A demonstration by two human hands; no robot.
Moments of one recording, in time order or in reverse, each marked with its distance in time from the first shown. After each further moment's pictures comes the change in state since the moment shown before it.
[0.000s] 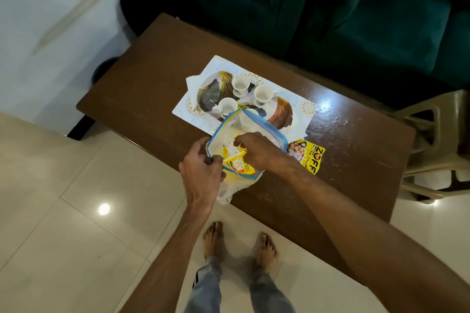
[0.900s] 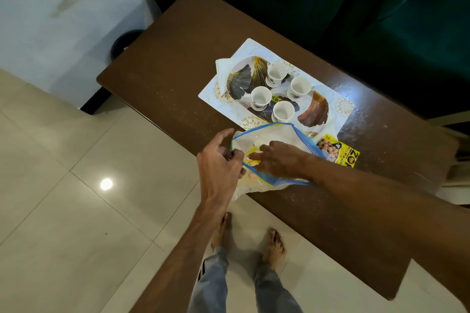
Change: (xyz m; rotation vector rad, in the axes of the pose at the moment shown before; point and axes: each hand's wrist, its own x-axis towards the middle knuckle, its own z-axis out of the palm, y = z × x) left_hand 0.027 -0.033 -0.032 -0.126 -0.069 -0.021; right_hand 0.041 0.002 0.041 -1.050 -0.259 -0.700
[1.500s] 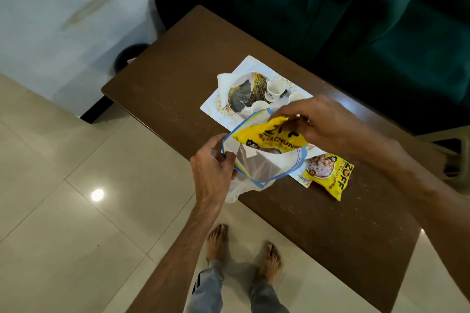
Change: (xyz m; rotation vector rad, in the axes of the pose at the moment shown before) left_hand 0.013 0.008 -0.016 -0.021 0.051 0.075; right_hand -0.110 0.032 -0.140 0.712 0.512 0.497
